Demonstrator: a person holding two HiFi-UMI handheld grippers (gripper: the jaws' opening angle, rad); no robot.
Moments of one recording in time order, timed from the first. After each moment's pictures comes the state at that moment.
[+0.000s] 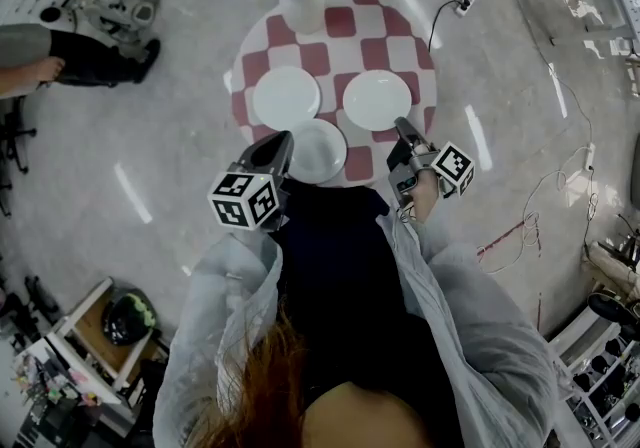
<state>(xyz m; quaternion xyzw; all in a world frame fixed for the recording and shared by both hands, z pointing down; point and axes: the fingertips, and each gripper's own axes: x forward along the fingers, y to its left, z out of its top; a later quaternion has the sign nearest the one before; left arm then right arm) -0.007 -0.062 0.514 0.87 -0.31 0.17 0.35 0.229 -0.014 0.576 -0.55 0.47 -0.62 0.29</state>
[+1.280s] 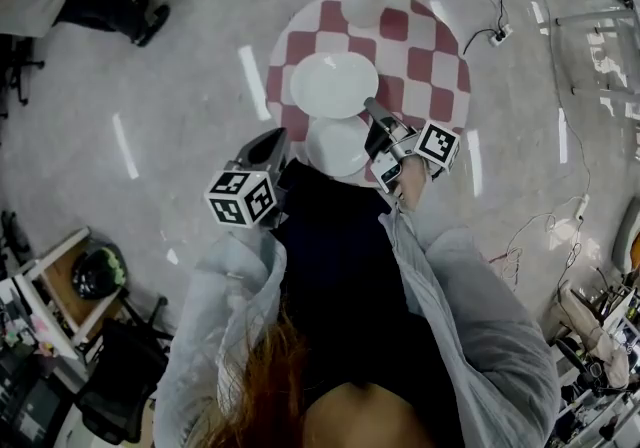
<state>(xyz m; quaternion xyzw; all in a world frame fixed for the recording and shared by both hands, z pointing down) -0.082 -0.052 0.519 0.82 -0.41 0.13 0.38 0.090 -0.092 0.543 -0.38 0.62 -0.66 0.20</state>
